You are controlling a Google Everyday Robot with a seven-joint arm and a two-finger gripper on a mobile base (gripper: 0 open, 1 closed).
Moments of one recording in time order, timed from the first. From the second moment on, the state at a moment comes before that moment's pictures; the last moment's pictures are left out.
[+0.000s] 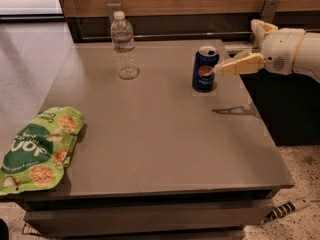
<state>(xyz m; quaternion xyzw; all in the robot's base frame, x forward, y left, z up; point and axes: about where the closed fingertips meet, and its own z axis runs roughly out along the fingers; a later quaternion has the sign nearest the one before) 0.629 -0.191 0.957 -0.39 0.67 0.18 0.60</state>
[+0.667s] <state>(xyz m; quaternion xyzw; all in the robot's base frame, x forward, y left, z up) 0.655 -0.171 0.908 -0.36 0.68 0.24 0.60</state>
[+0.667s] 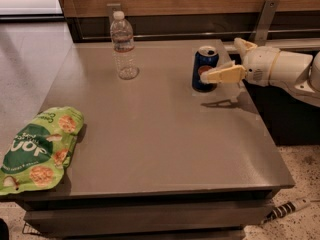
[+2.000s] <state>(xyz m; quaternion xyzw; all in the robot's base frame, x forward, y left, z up) 0.668 -0.134 0.881 -0.34 0.67 0.28 0.60</state>
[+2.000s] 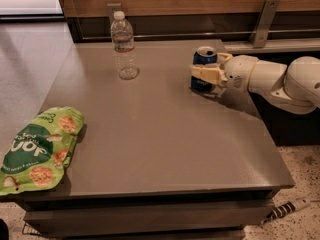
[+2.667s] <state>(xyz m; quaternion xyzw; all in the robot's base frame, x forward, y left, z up) 0.668 -0.128 0.881 -0.34 0.67 0.28 0.59</state>
